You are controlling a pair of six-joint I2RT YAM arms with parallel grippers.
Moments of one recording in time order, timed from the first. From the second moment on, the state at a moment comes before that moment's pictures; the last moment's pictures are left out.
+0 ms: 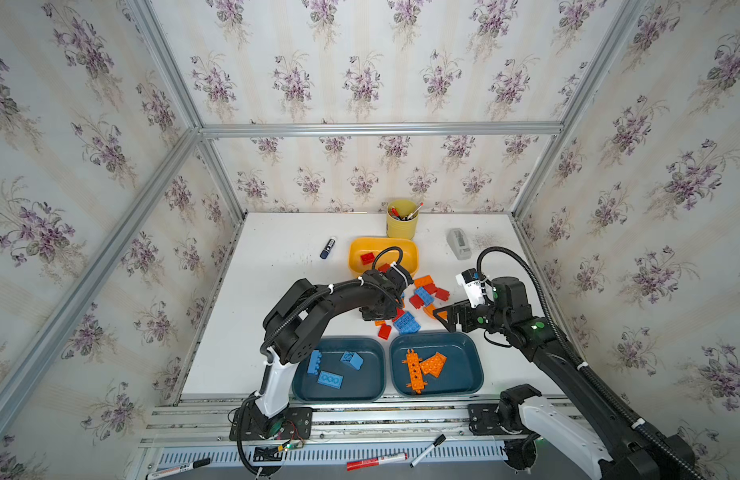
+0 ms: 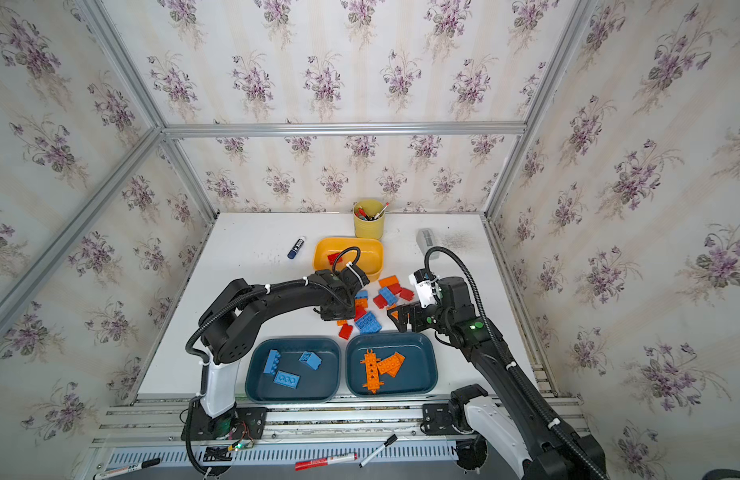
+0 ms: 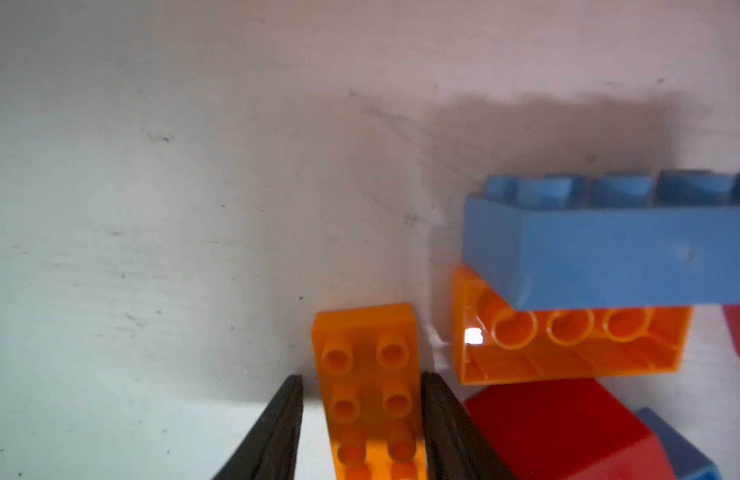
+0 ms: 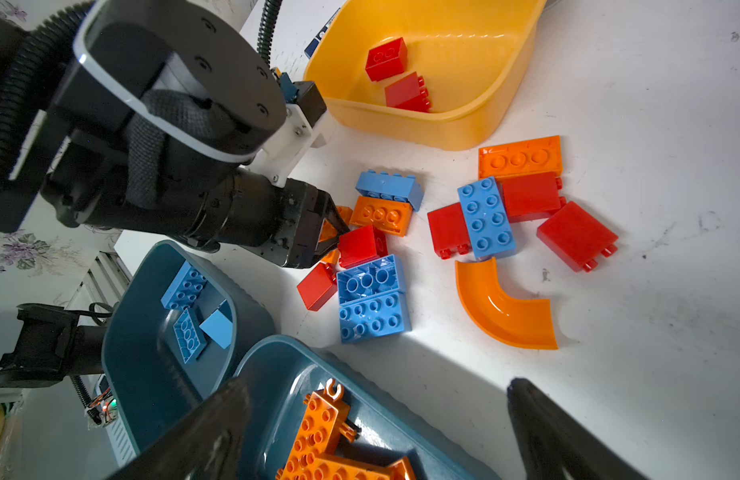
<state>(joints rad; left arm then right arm) -0.81 2.05 1.43 -0.81 -0.18 -0.89 0.25 0.88 0.62 -0.49 -0.49 0.16</state>
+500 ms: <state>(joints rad) -0.82 1.96 1.48 -0.92 -0.25 -0.86 0.25 0.87 0.61 -0.48 -0.49 0.16</state>
